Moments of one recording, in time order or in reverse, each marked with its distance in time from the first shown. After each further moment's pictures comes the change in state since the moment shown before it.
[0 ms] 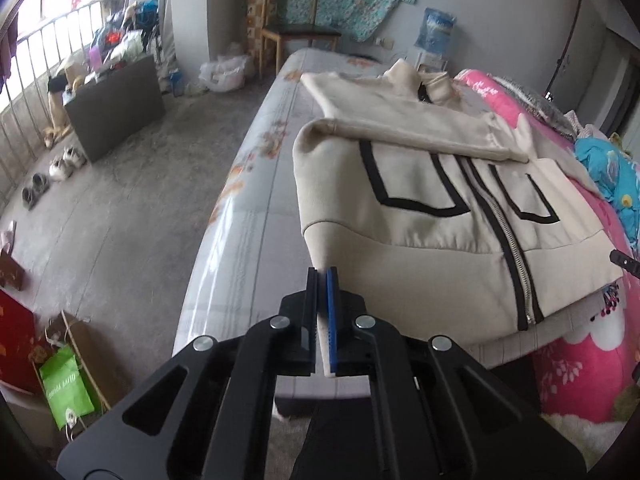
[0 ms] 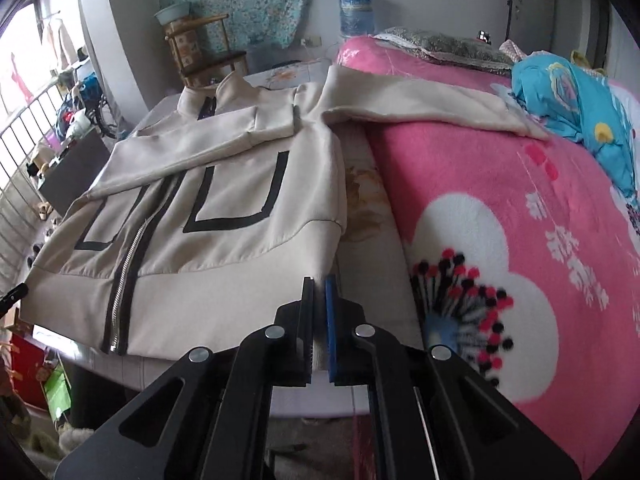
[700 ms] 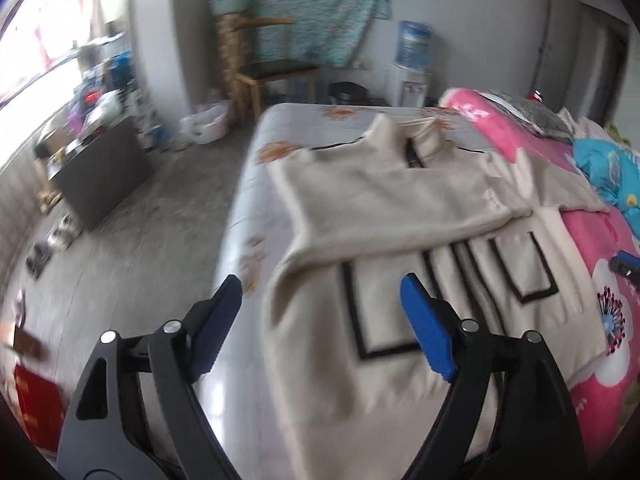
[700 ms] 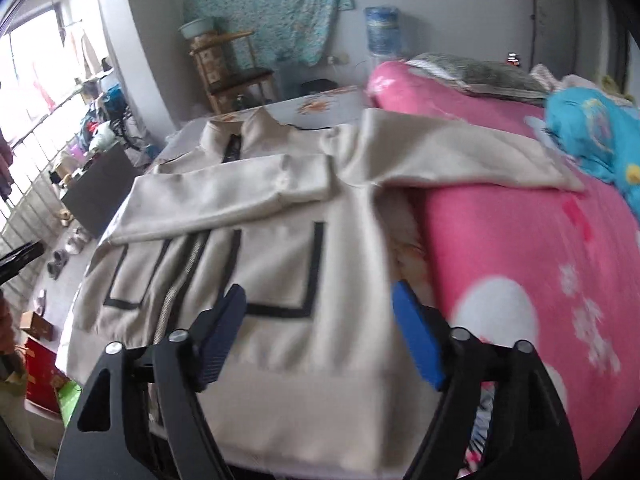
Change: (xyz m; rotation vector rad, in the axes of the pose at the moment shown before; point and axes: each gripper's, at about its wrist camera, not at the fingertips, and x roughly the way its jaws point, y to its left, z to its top) left arm 0.025 -0.056 0.154 0.166 -0.098 0.014; right arm 0.032 0.030 0.093 -0.056 -0.043 0.129
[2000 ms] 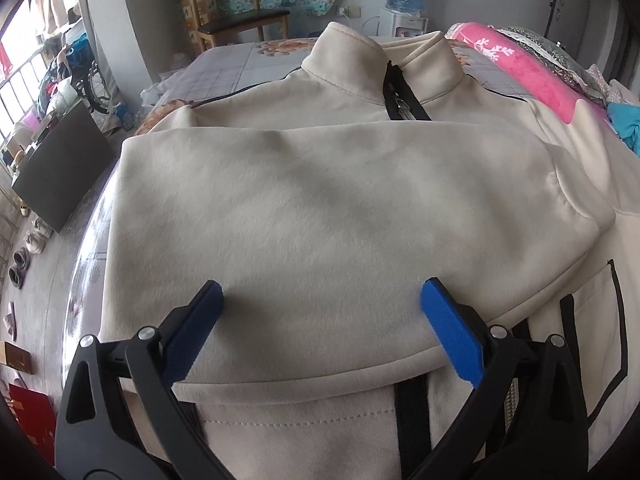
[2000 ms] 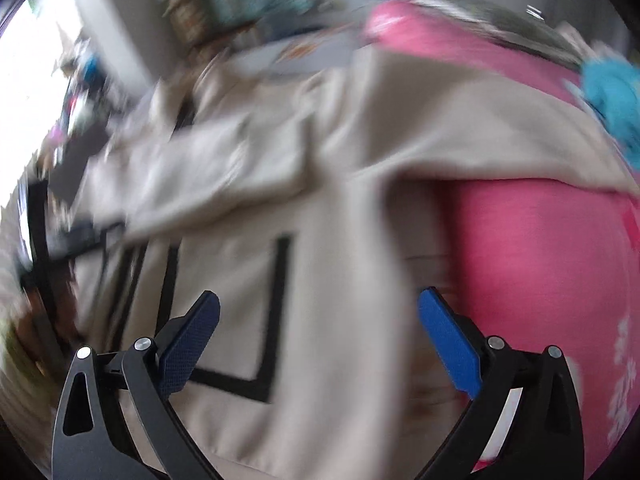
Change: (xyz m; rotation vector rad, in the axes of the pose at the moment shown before) left arm 0.213 -0.092 0.025 0.033 0.157 0.021; right arm 0.077 -0.076 0.042 0.145 0.124 -0.024
